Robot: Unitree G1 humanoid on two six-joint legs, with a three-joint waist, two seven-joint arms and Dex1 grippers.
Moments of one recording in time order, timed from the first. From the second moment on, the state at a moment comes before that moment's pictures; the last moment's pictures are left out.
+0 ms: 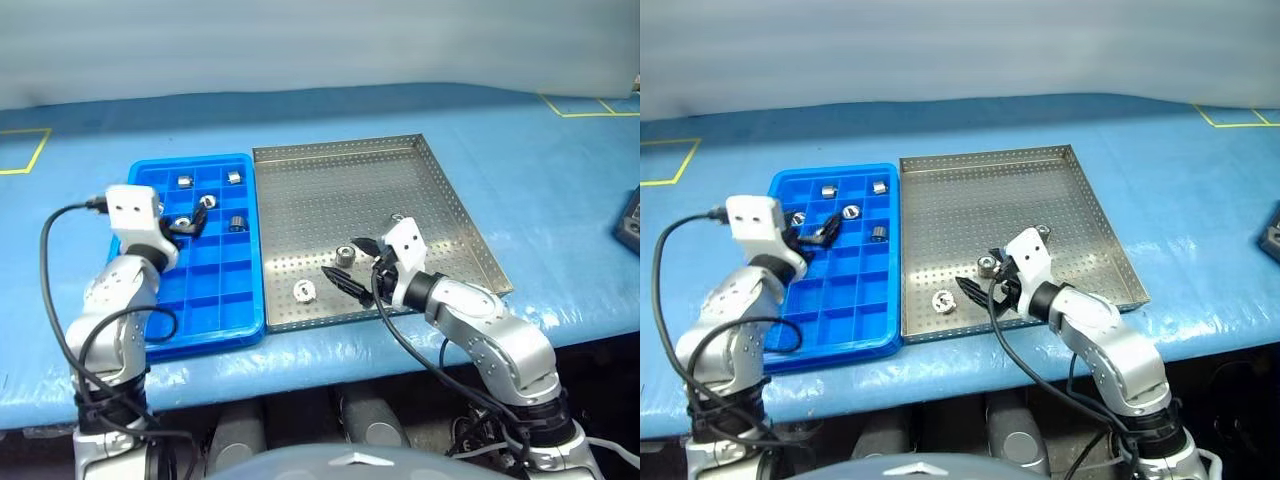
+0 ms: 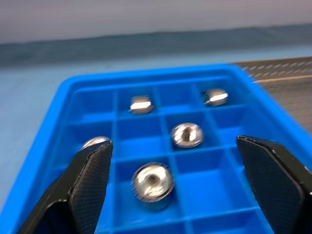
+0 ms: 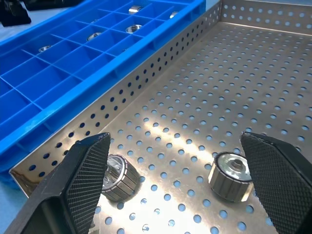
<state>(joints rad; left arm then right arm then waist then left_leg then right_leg) -0.24 0.32 0.26 -0.43 -0.30 0.76 -0.25 -0.13 -0.42 0.12 -0.53 0.45 0.77 0.45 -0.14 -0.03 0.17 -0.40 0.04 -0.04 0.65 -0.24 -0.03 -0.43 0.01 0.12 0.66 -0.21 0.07</state>
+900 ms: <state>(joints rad) -0.46 0.75 -0.40 -0.24 -0.26 0.69 -1.05 -0.05 -0.46 0.06 -0.60 0.44 0.81 0.41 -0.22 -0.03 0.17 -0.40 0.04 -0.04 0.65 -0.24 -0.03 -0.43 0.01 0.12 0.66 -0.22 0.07</state>
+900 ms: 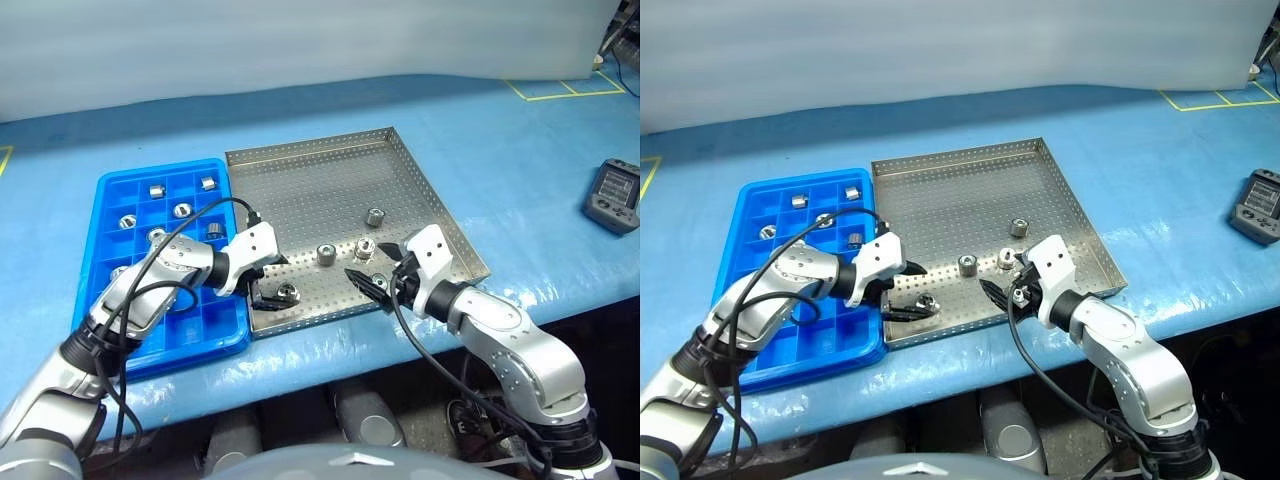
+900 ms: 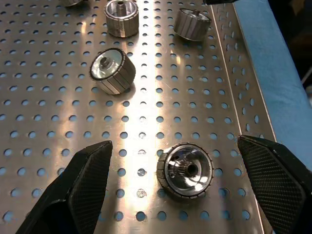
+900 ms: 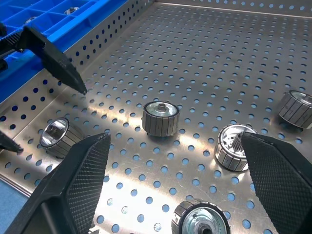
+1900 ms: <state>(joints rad) -0.69 0.69 -0.64 -0.06 0.03 0.57 -1.31 -0.03 -0.39 0.09 -0.57 0.40 0.74 0.41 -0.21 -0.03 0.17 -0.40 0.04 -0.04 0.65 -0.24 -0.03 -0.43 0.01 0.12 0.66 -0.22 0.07</state>
